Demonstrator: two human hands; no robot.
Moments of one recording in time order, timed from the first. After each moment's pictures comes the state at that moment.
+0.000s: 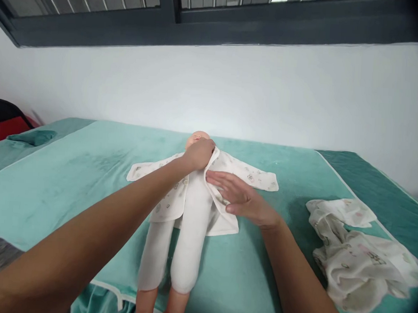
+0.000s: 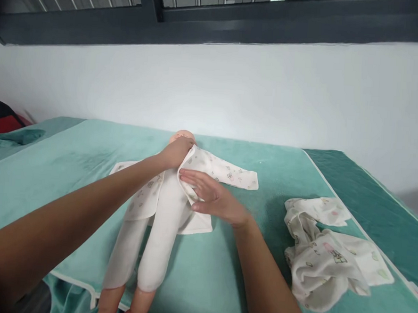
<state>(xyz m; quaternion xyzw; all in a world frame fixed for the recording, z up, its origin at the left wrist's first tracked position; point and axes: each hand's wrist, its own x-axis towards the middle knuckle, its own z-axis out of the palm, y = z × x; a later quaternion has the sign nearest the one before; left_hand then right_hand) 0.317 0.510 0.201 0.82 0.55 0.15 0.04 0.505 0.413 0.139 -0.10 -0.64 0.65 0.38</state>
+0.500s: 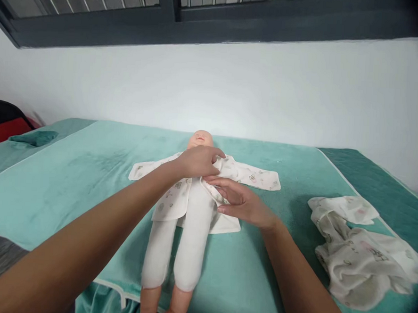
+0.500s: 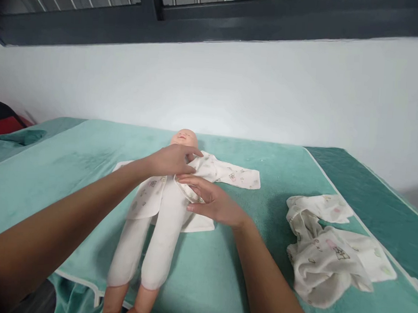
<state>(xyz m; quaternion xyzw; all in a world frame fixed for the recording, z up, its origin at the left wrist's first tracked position) 0.311 0.453 0.236 0.81 0.56 0.05 0.19 0.494 0.408 0.133 -0.10 -0.69 0.60 0.38</state>
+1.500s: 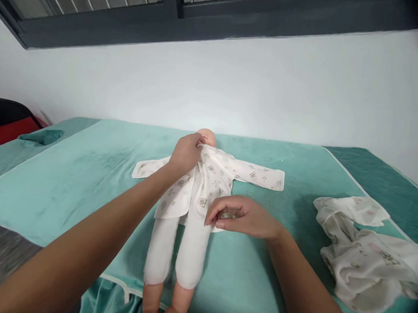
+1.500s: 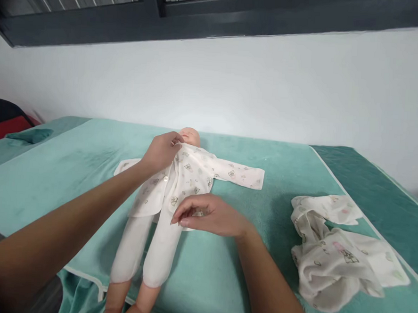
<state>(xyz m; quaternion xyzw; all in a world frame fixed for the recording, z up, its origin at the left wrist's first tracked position) 0.287 0.472 0.202 0.70 0.62 0.33 0.08 0.496 0.387 0.144 -0.14 -0.71 0.64 0.26</state>
